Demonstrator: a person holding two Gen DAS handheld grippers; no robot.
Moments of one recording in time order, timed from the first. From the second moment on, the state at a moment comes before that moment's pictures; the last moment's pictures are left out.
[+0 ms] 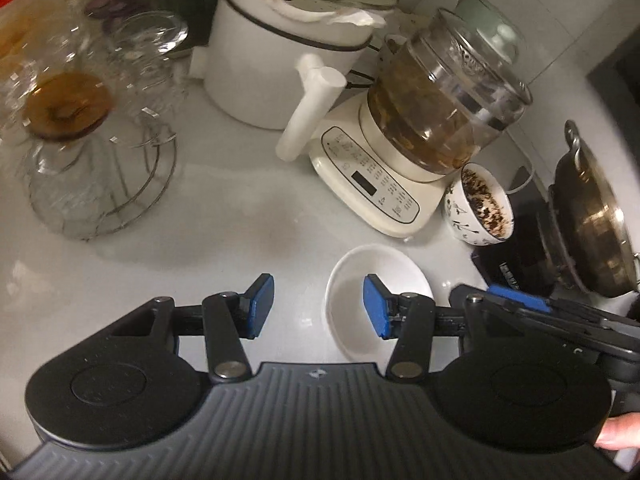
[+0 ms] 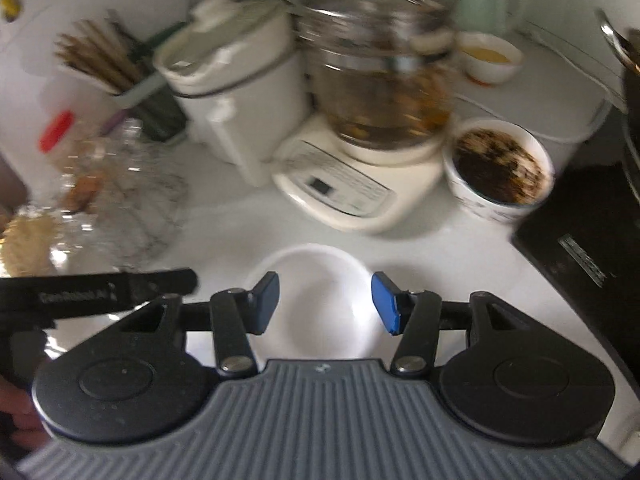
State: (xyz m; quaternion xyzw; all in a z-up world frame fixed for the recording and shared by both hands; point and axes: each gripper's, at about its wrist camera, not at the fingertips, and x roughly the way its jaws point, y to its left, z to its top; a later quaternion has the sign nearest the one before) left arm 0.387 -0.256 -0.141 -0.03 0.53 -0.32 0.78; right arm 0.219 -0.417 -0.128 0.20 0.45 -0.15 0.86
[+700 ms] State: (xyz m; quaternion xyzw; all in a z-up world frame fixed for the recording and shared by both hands) left arm 0.401 -0.289 -0.194 -0.06 0.58 -0.29 0.76; right arm 0.232 -0.452 -0.194 0.26 0.47 -0.12 0.83
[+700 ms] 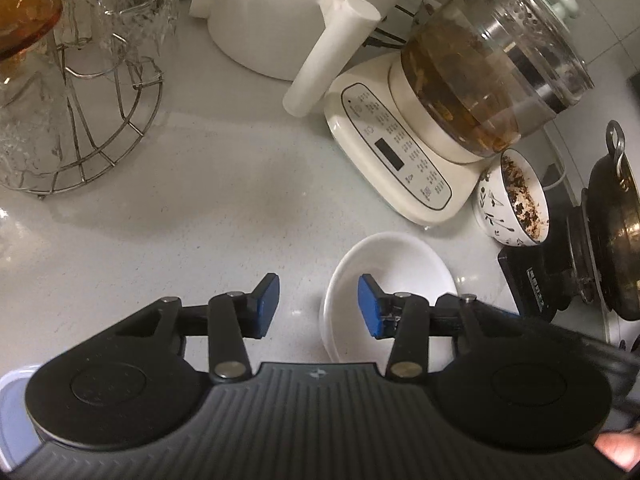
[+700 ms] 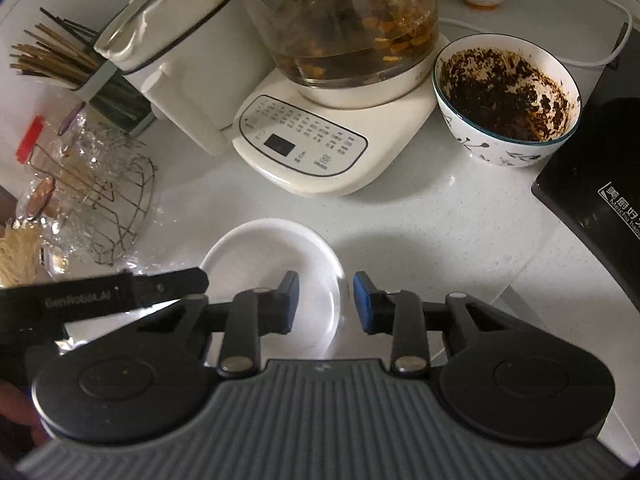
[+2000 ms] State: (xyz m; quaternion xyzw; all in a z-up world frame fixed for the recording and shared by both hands) left arm 0.370 -0.275 -0.133 -0.09 0.53 -0.27 0.80; right arm 0.223 -0.450 -0.140 0.25 0.44 -0.01 0.86
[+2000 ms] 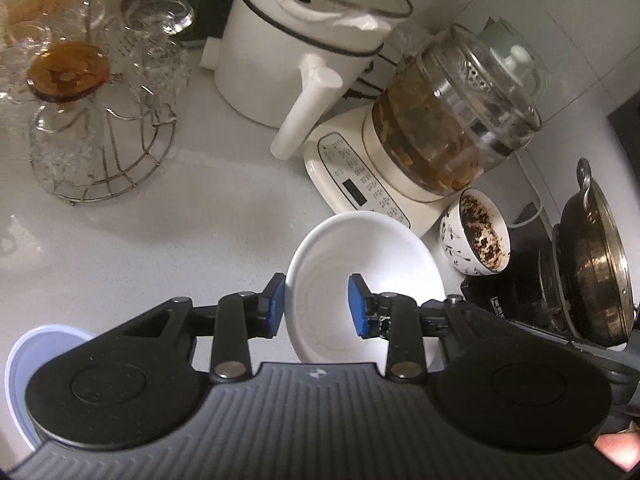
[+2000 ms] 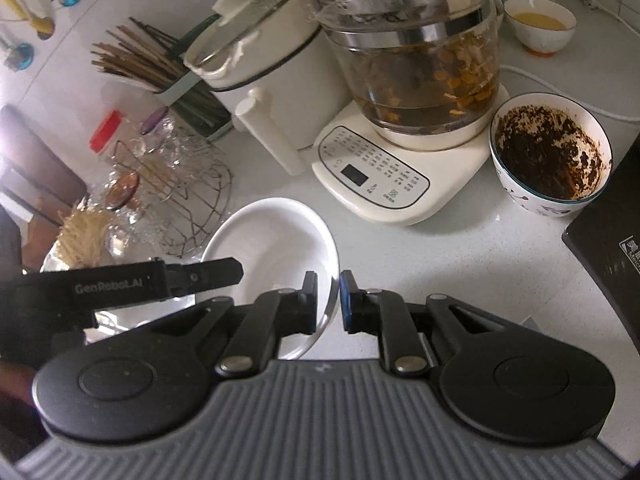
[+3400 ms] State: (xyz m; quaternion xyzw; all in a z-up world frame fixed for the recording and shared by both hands) left arm 0.294 -0.110 -0.101 -0.17 0.50 -0.15 0.84; right arm 0.227 -0.315 -0.092 0.17 0.41 0.14 0.88
